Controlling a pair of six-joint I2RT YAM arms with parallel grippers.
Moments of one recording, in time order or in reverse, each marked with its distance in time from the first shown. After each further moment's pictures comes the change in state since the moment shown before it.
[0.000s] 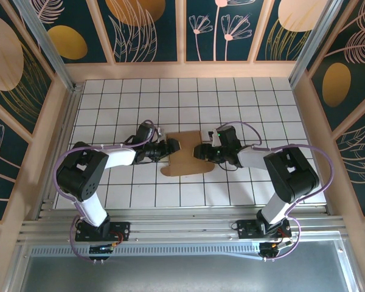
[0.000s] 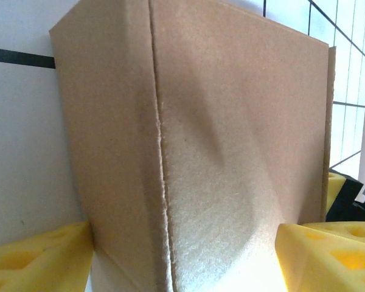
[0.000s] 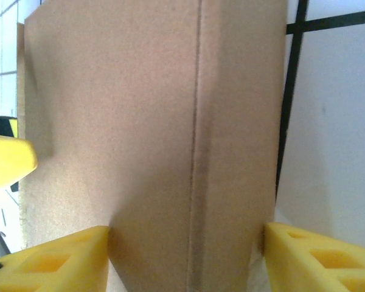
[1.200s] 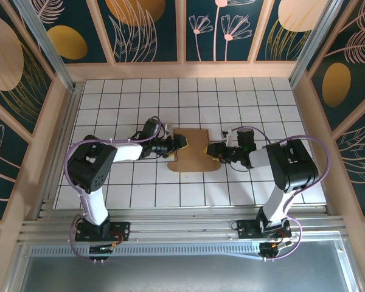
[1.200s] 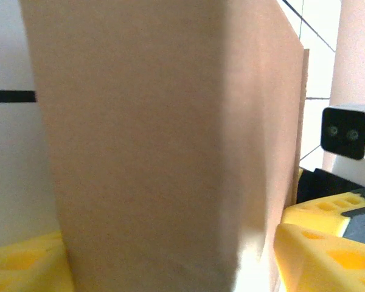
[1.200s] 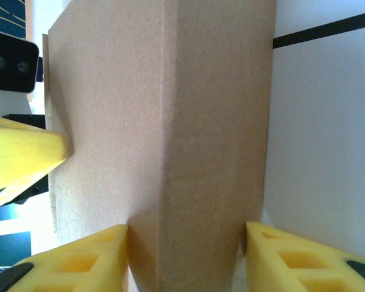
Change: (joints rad) left arm -0.021 0.122 0.105 0.063 0.098 -0.072; right arm -0.233 0.095 -0.106 0.253 -0.343 0.029
